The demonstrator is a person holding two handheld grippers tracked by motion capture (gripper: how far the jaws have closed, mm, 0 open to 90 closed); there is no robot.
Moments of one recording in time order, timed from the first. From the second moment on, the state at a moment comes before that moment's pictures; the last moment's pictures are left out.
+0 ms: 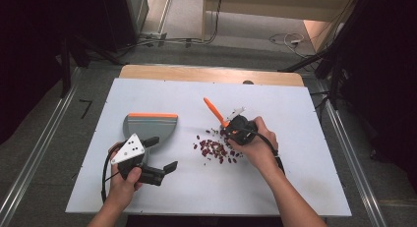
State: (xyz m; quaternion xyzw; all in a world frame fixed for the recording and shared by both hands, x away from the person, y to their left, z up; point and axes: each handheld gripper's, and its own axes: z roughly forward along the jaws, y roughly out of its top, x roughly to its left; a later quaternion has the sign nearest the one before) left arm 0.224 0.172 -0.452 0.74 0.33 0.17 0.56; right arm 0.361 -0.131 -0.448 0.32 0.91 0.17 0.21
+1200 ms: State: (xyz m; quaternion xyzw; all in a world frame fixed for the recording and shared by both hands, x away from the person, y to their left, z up) left arm 0.223 0.180 -0.453 0.73 0.34 0.17 0.56; right arm 0.411 -0.107 -0.445 0.17 0.94 0.18 0.25
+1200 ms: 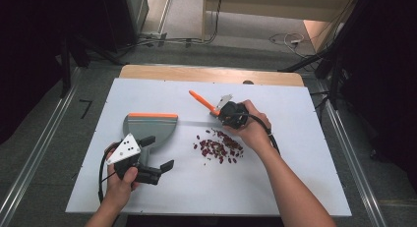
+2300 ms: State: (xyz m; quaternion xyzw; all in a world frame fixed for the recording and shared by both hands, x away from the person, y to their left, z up) left arm 0.223 0.178 -0.455 0.74 0.35 0.18 0.55; right arm 0.360 -0.116 -0.425 0.11 0.94 0.22 0.24
